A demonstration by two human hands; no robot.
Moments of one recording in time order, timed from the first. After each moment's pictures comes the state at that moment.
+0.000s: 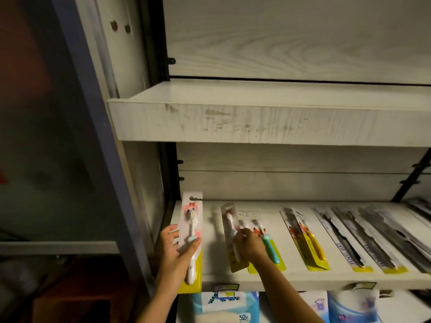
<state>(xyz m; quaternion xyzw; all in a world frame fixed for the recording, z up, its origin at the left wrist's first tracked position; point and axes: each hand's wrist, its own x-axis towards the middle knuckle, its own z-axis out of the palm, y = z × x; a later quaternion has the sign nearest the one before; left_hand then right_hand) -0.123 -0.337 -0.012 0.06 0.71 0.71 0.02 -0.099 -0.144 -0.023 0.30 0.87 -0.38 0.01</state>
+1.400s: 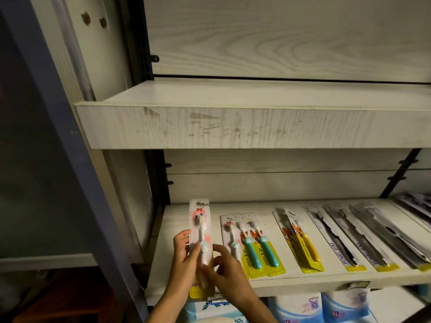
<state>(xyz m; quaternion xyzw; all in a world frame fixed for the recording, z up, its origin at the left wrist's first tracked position) -0.128 -0.295 -0.024 0.09 0.66 0.73 0.11 -0.062 -0.198 -0.022 0.14 0.83 -0.53 -0.05</state>
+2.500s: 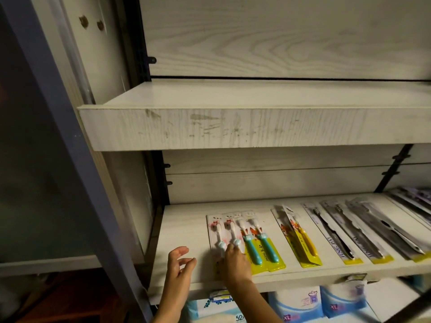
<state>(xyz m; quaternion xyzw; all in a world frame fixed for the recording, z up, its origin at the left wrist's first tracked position) -0.117 -0.320 -0.039 0.06 0.72 0.68 0.10 -0.090 -0.184 -0.043 0.30 0.93 -0.22 0.04</state>
